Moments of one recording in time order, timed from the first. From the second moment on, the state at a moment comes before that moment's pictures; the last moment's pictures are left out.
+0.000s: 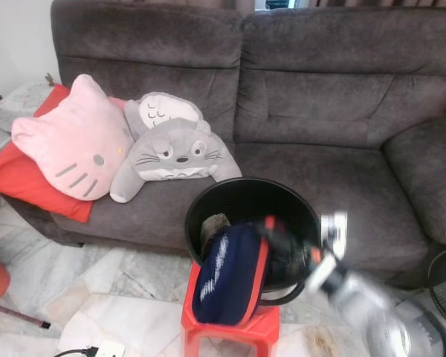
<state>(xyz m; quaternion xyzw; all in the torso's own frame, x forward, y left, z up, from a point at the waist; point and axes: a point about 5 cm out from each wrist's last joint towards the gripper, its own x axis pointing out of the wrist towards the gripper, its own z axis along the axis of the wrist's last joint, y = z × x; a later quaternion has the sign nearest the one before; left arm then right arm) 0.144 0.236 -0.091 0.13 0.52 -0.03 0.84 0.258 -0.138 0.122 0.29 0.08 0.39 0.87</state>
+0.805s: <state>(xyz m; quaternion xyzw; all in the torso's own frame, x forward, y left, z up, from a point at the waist) 0.145 0.237 -0.091 0.13 0.52 -0.02 0.84 0.286 -0.089 0.175 0.05 0.07 0.29 0.95</state>
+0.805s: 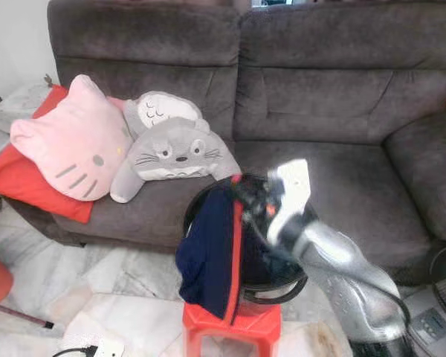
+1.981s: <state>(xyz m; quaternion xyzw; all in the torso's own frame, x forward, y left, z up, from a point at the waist) 0.140 0.239 -0.093 0.13 0.52 -0.02 0.84 0.299 -0.093 0.155 0.33 0.14 0.17 0.92</state>
